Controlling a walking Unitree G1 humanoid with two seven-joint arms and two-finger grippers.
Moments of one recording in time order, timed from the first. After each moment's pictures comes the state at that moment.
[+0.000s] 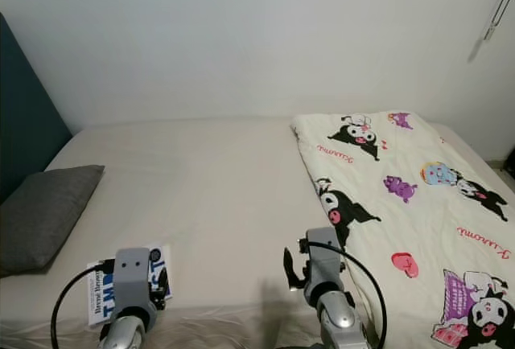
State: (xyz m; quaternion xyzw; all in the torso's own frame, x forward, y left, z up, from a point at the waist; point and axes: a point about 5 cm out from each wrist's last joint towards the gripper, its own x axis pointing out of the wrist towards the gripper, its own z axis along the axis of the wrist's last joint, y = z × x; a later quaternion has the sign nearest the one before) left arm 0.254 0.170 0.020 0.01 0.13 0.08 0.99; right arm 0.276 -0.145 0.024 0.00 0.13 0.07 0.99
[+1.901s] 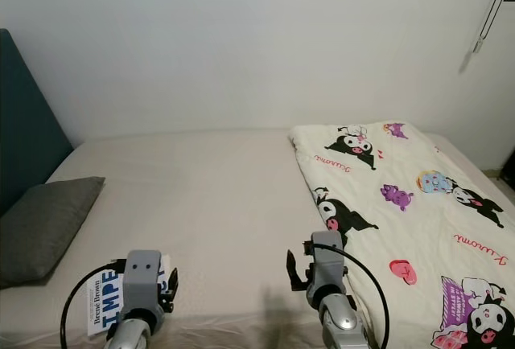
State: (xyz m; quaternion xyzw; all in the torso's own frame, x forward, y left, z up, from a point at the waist) left arm 0.251 0.162 0.017 0.02 0.12 0.04 0.99; right arm 0.283 -0.148 0.021 0.01 0.13 0.07 0.99
